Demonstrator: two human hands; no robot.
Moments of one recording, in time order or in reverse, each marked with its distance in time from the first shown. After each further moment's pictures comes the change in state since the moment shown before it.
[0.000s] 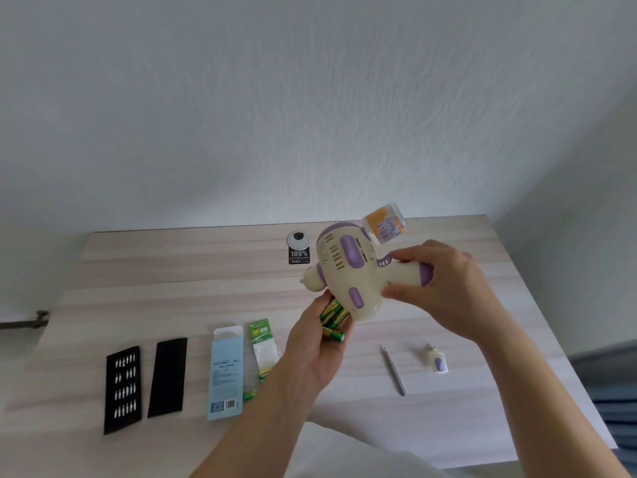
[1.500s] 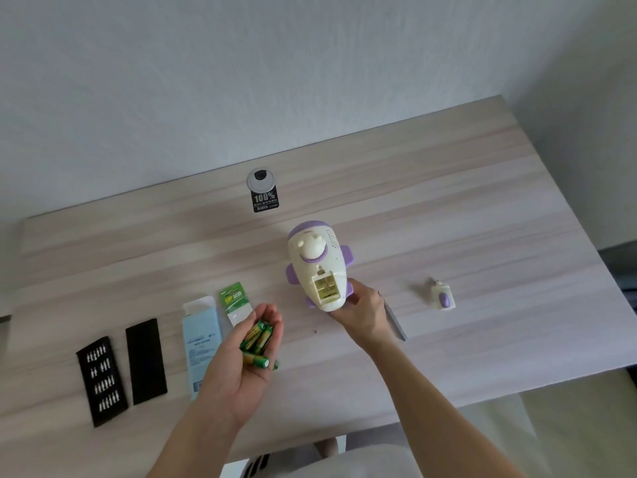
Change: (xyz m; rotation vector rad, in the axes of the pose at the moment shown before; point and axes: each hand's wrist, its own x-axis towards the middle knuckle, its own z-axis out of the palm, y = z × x) left_hand 0.035 0.003 -0.082 0.103 0.342 0.057; right_hand -0.036 0.144 0.238 0.592 -0.003 0.388
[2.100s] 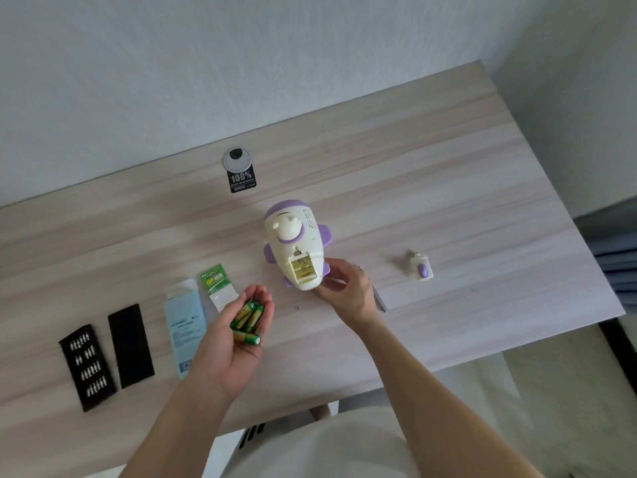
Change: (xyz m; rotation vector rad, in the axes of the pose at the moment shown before) left_hand 0.003 -0.013 0.002 0.053 -0.005 -0.039; right_hand -0.013 0.009 -0.007 0.089 0.040 0.024
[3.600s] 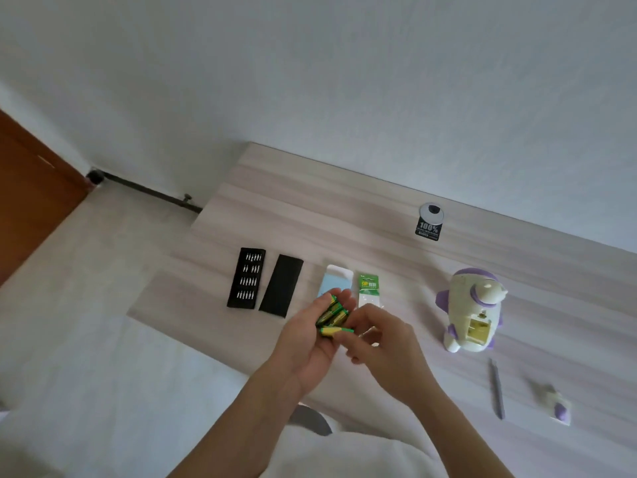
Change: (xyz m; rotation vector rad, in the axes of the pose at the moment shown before) left_hand -0.071 0.060 -0.119 -0.216 -0.178 0.251; right_hand -0.114 -0.159 0.112 -0.340 -0.665 -0.205
